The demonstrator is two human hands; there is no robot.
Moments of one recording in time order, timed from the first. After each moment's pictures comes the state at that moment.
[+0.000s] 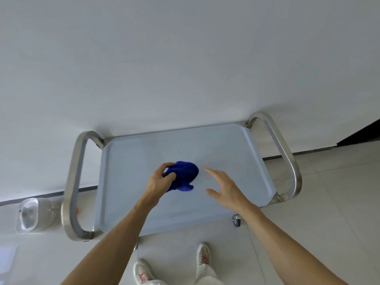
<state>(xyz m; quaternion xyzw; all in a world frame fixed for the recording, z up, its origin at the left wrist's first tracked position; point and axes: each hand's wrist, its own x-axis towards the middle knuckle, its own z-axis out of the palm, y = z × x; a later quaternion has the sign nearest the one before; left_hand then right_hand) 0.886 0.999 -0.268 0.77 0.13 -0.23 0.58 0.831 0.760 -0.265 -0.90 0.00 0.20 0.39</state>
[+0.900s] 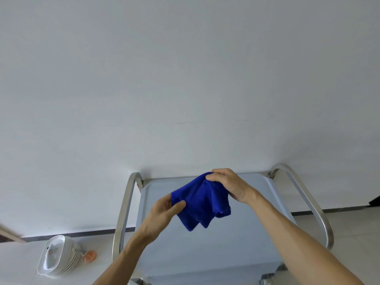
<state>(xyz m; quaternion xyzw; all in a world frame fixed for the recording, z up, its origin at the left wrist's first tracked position) 0.850 1.112 -0.154 0.71 -0.06 -0.16 0.68 0.919 0.869 -0.111 -0.75 -0.04 0.22 0.62</state>
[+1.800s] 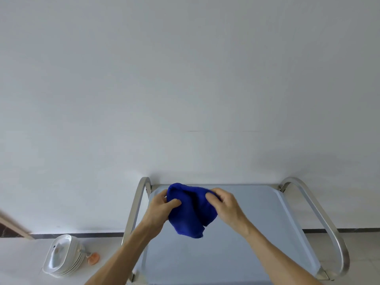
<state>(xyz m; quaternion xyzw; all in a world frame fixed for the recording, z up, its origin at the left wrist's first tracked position) 0.872 1.134 -0.140 0.68 0.07 -0.12 0.72 0.890 0.912 -0.150 -0.81 -0.04 0.06 0.59</state>
